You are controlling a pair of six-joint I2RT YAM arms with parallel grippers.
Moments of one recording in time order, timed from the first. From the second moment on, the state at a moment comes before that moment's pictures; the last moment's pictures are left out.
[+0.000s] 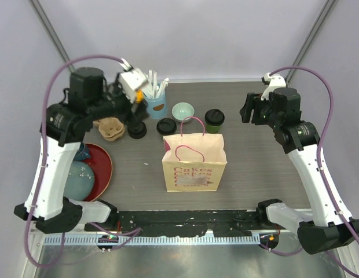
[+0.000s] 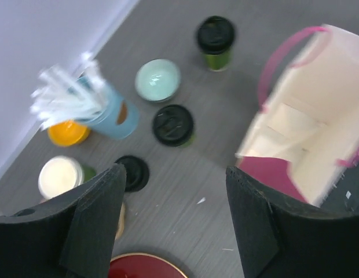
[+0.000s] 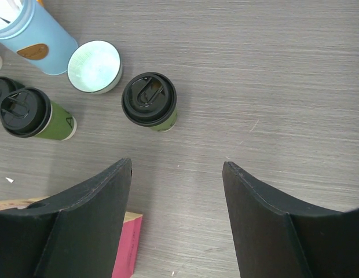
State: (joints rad) left arm -0.57 1.29 1.95 -1.15 0.30 0.39; right arm 0.20 1.08 1.30 -0.69 0.01 0.14
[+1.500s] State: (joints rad) left arm 0.10 1.91 1.56 -1.08 0.31 1.05; right arm 0.20 1.12 1.21 -0.58 -0.12 0.14
